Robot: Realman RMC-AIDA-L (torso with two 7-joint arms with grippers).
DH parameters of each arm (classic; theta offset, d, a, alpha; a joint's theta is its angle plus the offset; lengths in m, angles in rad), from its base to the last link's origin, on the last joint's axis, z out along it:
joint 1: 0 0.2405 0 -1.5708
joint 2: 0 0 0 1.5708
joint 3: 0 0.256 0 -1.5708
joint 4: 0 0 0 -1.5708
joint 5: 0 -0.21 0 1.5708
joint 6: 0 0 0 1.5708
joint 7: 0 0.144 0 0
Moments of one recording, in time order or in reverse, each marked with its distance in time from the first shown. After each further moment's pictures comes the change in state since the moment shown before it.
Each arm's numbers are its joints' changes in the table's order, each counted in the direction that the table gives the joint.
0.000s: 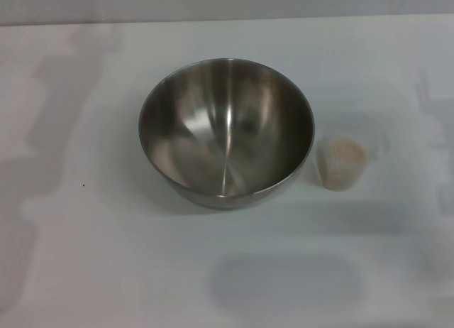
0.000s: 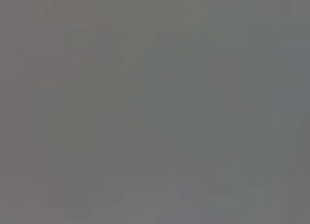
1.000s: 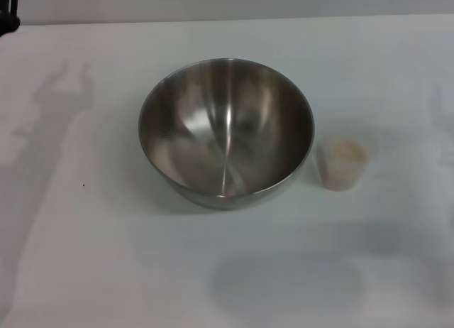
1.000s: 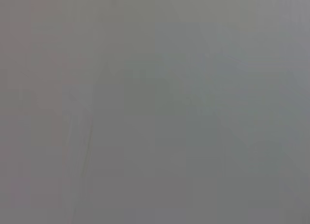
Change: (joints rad) left arm 0.172 0.021 0.428 0.716 -0.453 1.490 -0.861; right arm -0.083 0.005 0.000 0.050 0.000 -0.021 0.002
